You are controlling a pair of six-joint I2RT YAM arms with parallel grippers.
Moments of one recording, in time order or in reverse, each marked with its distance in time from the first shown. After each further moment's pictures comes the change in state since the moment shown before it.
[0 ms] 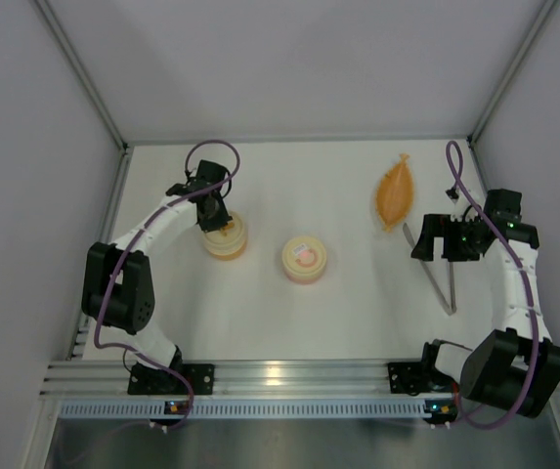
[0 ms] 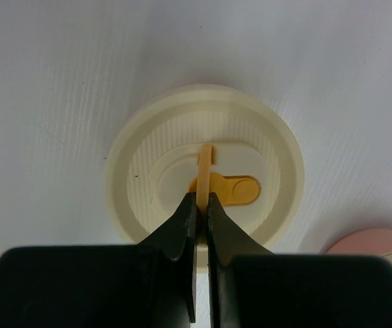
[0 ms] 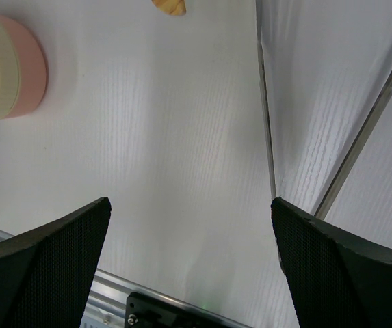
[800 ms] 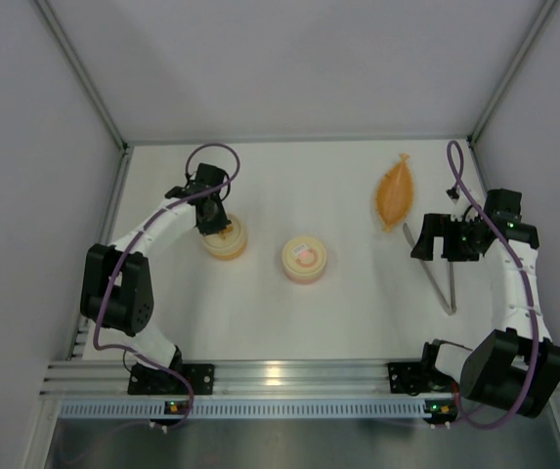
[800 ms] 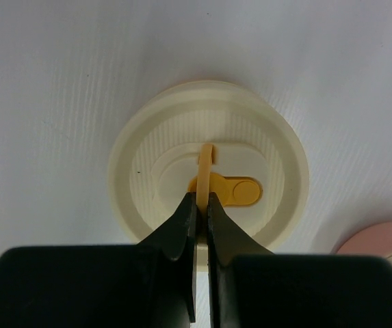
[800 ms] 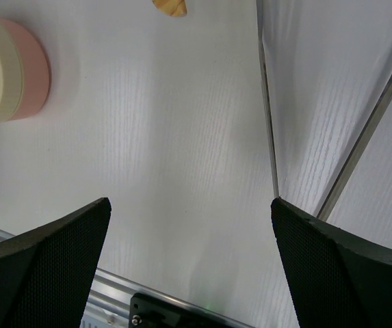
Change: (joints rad) left arm 0.005 -0.015 -0.032 0.005 0.010 0.023; right arm 0.000 0.000 0.000 0.000 -0.002 0.015
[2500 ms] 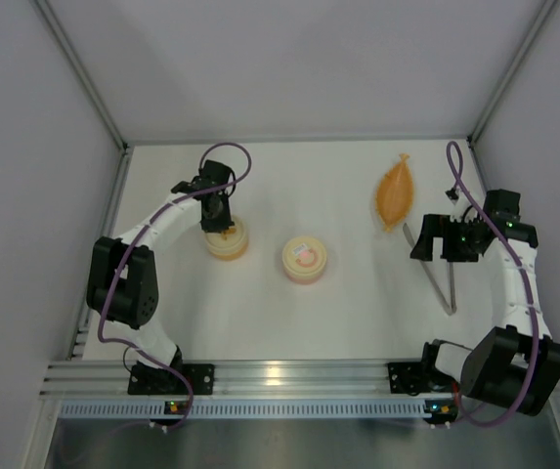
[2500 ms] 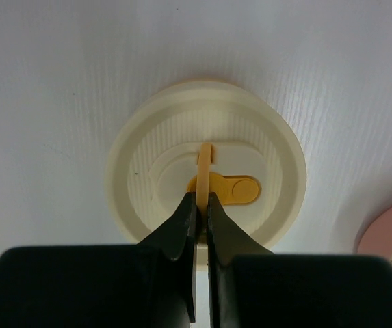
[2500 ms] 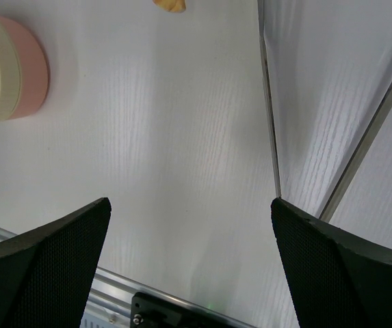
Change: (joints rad) left arm -0.023 0.055 0.061 -0.037 0.023 0.157; right arm 0.000 0.011 -0.007 0.003 -0.001 0.003
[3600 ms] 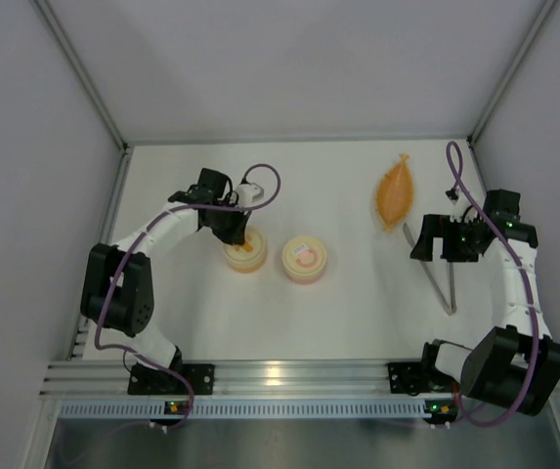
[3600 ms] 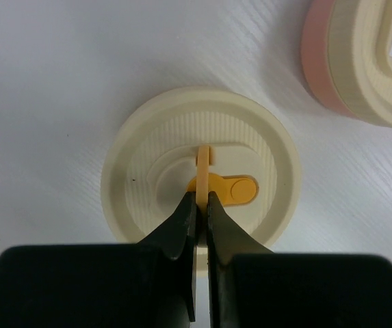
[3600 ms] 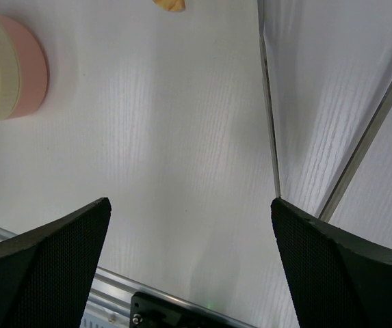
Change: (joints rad) left arm 0.004 -0.056 -0.111 0.075 0.525 0.753; right arm 0.000 0.000 0.000 -0.001 0.000 -0.003
